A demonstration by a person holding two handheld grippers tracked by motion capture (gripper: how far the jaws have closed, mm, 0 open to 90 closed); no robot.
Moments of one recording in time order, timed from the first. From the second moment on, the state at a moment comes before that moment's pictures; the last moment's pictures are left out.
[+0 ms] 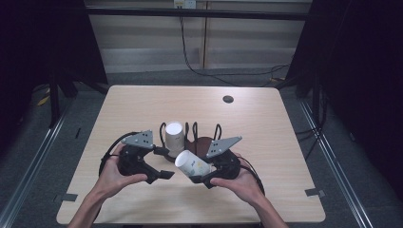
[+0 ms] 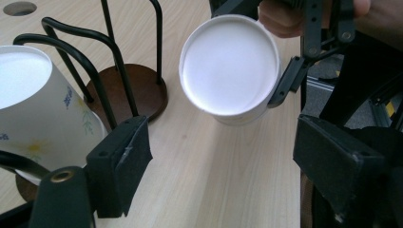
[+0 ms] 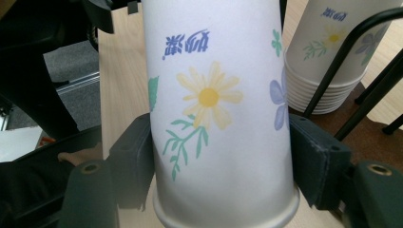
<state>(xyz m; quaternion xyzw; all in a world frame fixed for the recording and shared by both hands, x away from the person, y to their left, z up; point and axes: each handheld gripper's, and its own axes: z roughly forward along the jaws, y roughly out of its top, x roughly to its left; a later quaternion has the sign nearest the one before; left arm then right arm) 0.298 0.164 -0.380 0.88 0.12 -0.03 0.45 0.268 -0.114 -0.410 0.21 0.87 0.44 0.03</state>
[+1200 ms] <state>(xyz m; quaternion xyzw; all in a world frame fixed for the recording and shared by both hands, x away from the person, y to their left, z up) 0.296 0.143 -0.401 0.92 0.11 -0.01 0.39 0.280 -0.100 -0.410 0.17 0.93 0.32 0.03</state>
